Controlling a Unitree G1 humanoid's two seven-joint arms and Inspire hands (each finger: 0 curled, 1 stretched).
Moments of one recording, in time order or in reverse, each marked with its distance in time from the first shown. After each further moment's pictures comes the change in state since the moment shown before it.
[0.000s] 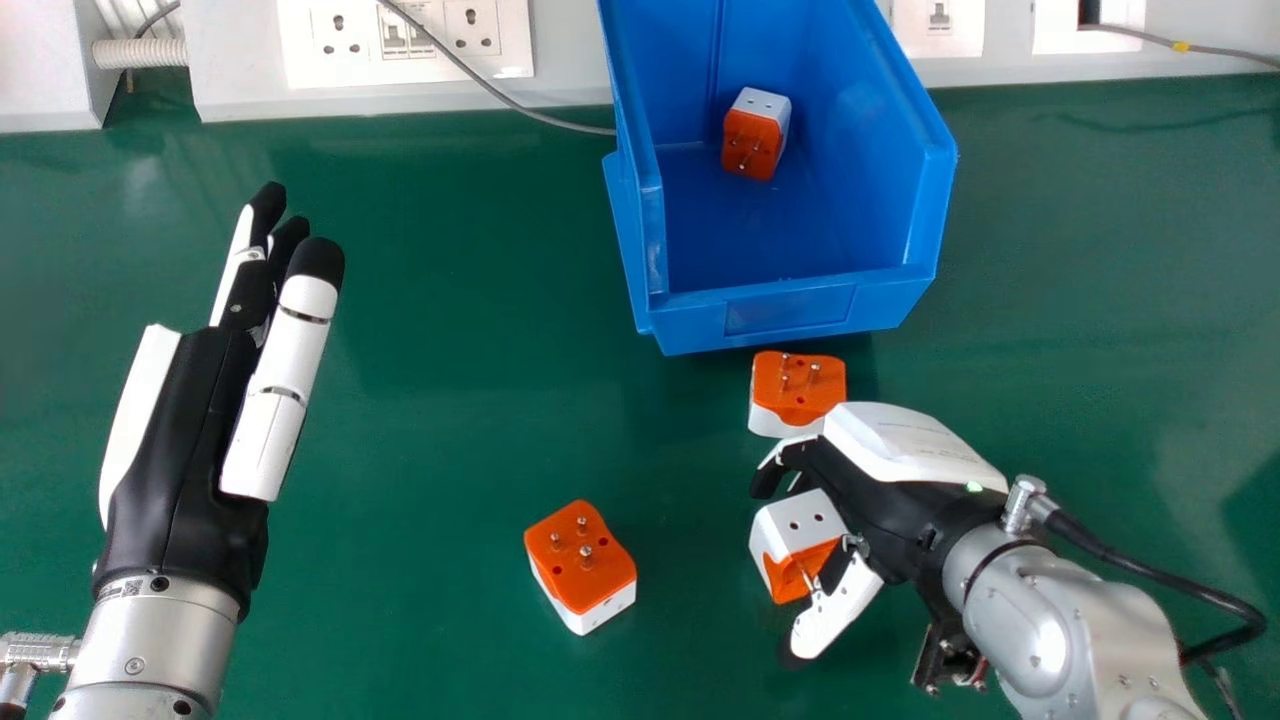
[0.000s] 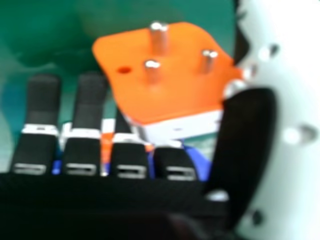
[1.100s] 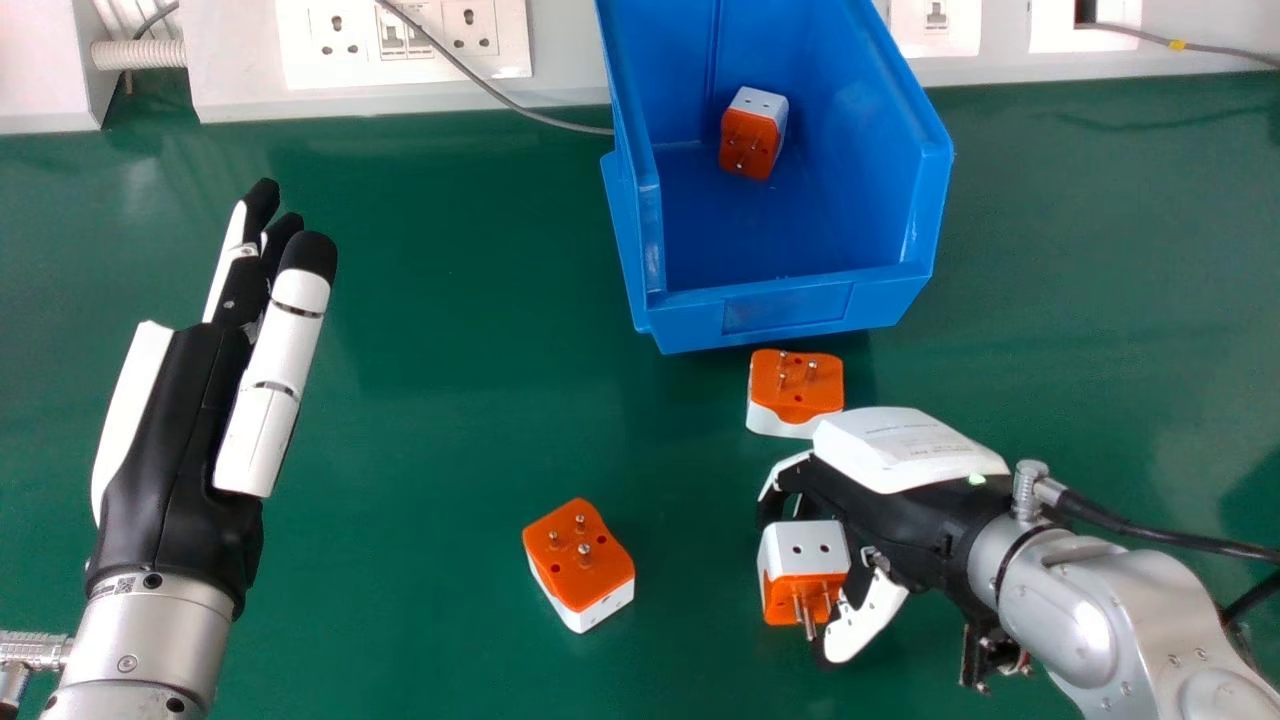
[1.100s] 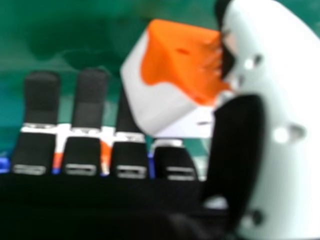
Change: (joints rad) left arm -0.004 0.000 0.006 -0.026 -0.005 0.036 0.000; right arm -0.034 -0.109 0.000 0.040 0.024 -0.191 0.030
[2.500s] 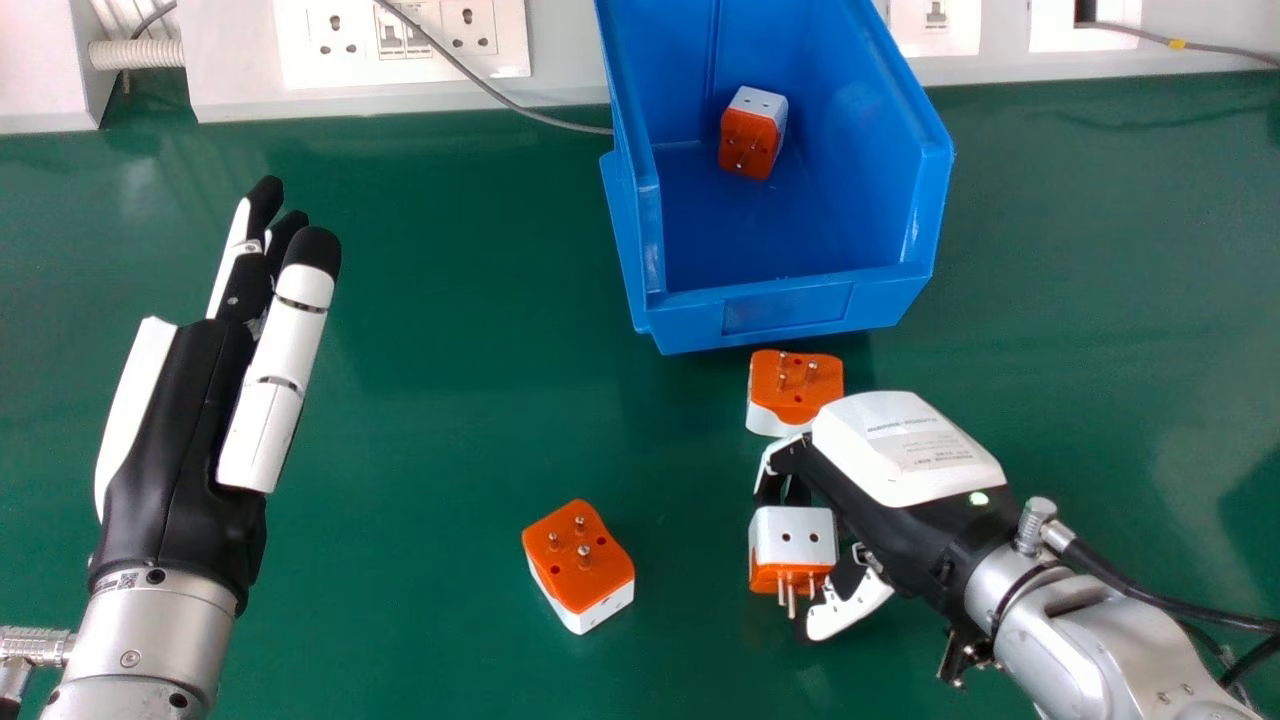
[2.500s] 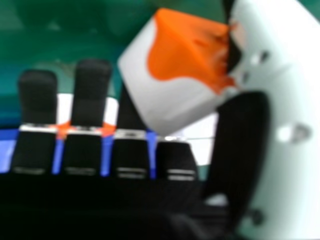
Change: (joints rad) left arm -0.005 0.000 -0.005 -0.017 0.010 0.027 0.001; right arm 0.030 0.012 -0.002 0.176 0.000 -0.202 -0.379
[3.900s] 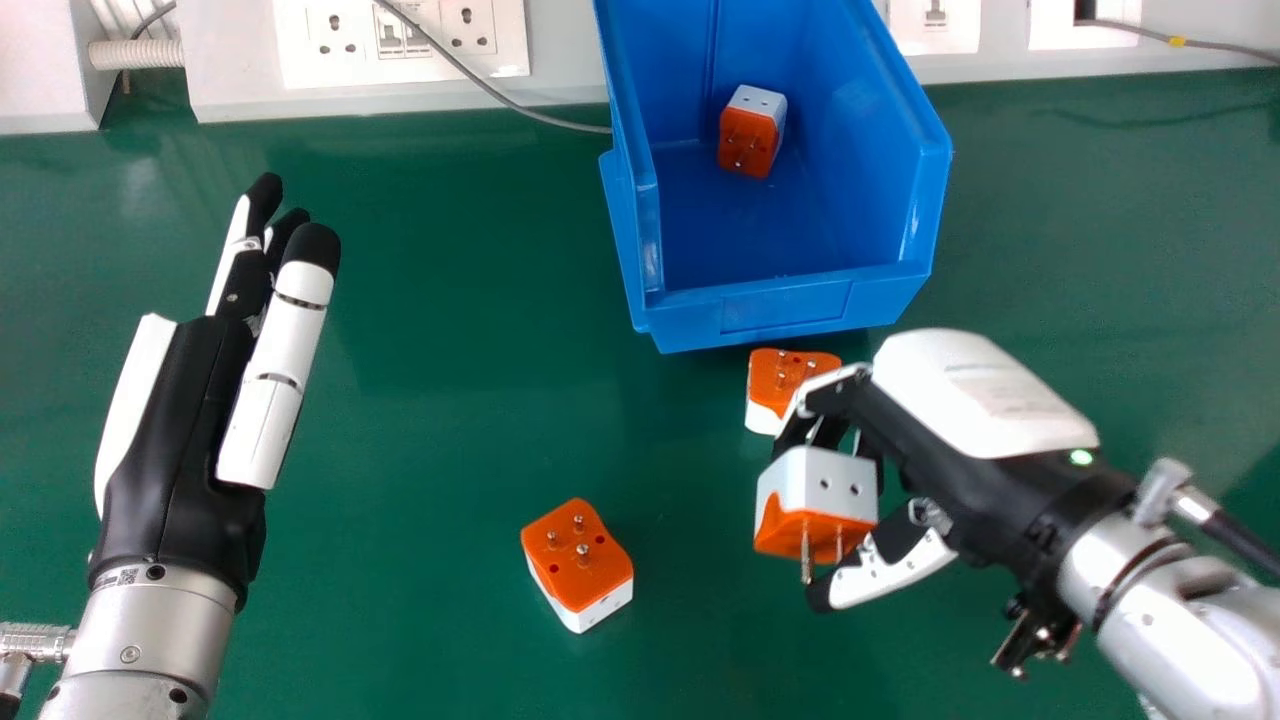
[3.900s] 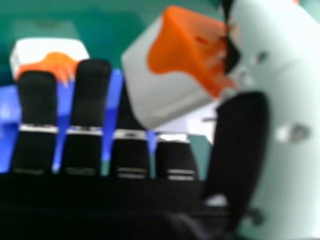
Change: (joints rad) left arm -0.009 0.000 0.005 0.010 -0.005 -0.002 -0.001; right arm 0.177 -0.027 -0.249 -0.535 0.143 0.117 0.282
